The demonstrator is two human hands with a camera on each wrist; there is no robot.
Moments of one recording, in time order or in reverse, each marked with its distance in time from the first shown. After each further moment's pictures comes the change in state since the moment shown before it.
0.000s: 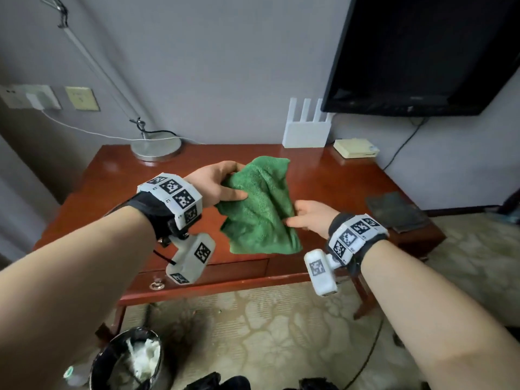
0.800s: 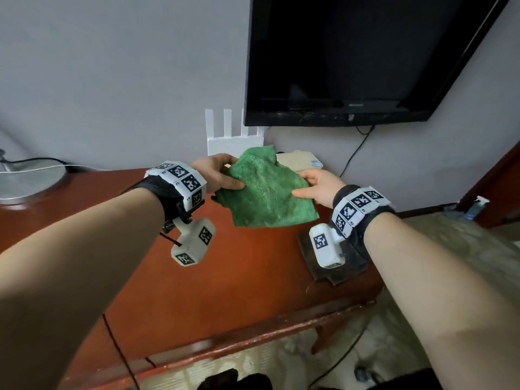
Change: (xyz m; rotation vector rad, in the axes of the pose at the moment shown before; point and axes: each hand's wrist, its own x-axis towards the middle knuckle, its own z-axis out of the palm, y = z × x) left_hand 0.311 0.084 0.131 -0.009 -0.022 -0.153; right_hand 0.091 0.085 -0.314 -0.211 0.337 -0.017
